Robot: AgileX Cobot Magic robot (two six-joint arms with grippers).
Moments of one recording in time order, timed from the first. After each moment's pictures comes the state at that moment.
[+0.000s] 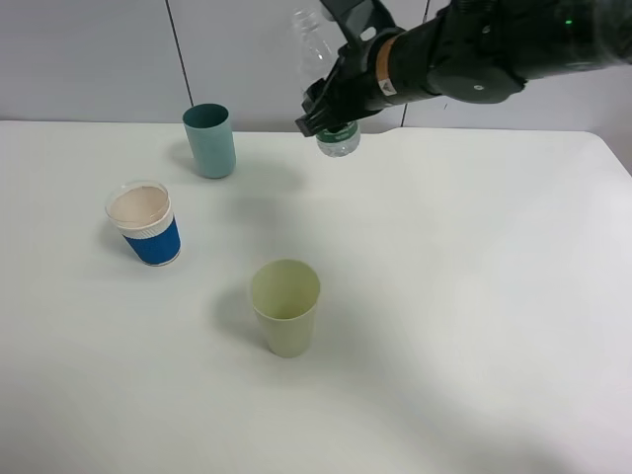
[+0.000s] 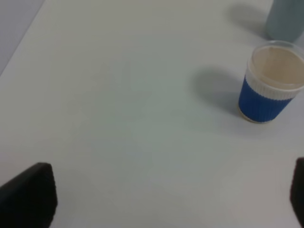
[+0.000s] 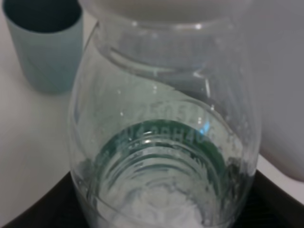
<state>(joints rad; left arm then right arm) 0.05 0.00 -0.50 0.08 1.06 -0.11 0.62 1.83 -1.25 -0.90 0.06 0.56</state>
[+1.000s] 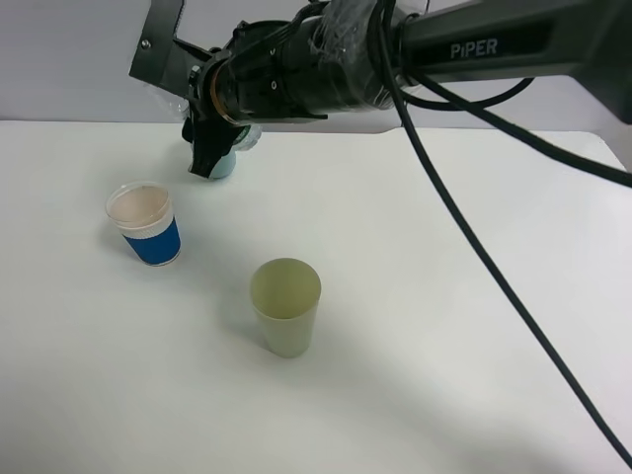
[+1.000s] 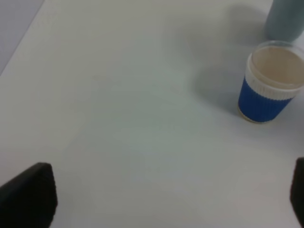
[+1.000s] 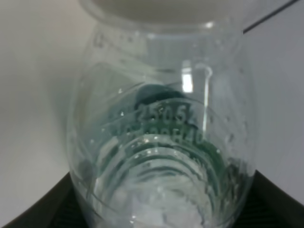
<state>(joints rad) 0.05 0.00 -0.50 0.08 1.06 -0.11 0.89 2.14 -1.64 -1.13 0.29 0.32</state>
